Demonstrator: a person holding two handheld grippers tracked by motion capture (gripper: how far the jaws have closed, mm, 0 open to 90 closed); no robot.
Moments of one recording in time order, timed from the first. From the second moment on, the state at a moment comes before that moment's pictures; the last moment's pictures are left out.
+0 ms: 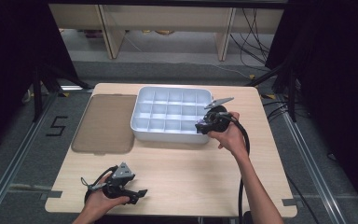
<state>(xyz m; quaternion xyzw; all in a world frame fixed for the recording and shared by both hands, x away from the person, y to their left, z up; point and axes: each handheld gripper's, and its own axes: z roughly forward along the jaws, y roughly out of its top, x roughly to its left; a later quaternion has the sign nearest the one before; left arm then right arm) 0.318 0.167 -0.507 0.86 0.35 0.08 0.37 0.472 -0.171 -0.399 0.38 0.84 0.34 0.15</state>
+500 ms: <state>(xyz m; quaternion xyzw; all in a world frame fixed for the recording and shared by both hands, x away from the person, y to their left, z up) 0.319 0.169 -0.504 0.86 0.34 0.09 0.37 0.445 -0.157 -0.408 0.36 0.84 0.39 0.13</state>
